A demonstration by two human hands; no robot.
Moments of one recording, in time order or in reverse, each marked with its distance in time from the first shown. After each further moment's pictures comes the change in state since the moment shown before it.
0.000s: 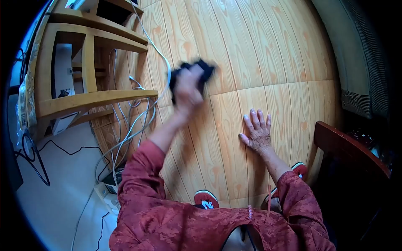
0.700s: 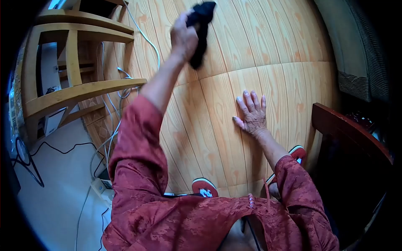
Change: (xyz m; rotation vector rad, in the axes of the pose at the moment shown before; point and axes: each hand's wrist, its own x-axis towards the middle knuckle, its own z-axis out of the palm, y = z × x) left_hand 0.113 0.006 0.027 -0.406 -0.048 -0.472; right_hand 0.001 -0.001 -0.001 -0.025 0.036 0.009
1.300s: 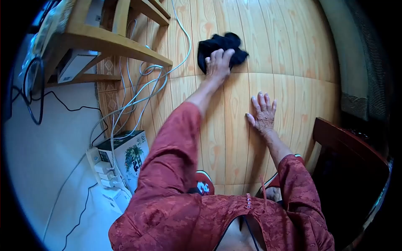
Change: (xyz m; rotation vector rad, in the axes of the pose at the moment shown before) left_hand -0.129 -0.041 0.020 0.532 -0.015 0.168; right_hand -0.006 0.001 0.009 0.009 -0.029 -0.020
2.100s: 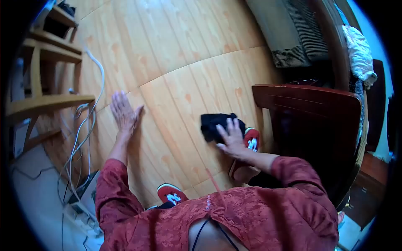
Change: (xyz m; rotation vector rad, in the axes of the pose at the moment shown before) left_hand -0.102 -0.045 -0.031 0.332 -0.191 -0.096; right_hand -0.160 0.016 -0.099 0.081 -0.321 0.310
